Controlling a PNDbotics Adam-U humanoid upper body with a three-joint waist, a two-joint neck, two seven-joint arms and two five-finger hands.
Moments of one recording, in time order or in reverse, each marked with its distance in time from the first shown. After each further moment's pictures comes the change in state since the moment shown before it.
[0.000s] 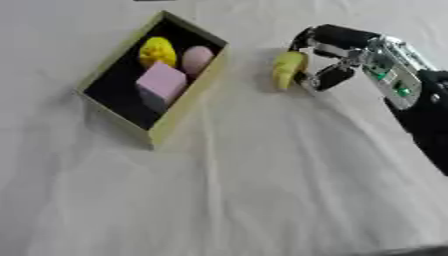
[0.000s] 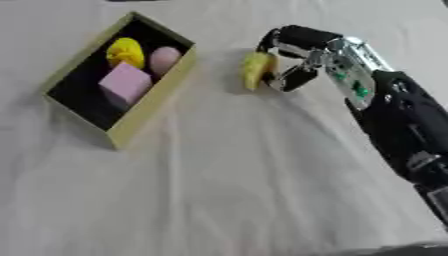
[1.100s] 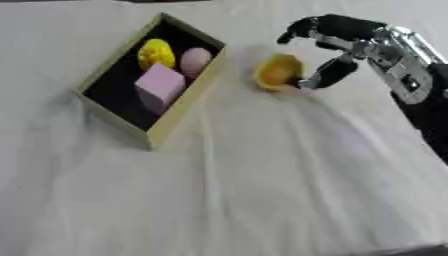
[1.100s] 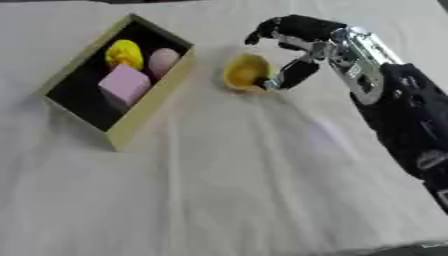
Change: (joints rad) left arm 0.000 0.000 0.000 0.000 -0.003 -0.002 0.003; right arm 0.007 -0.022 0.007 -0.031 0.060 -0.006 0.001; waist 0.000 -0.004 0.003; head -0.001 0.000
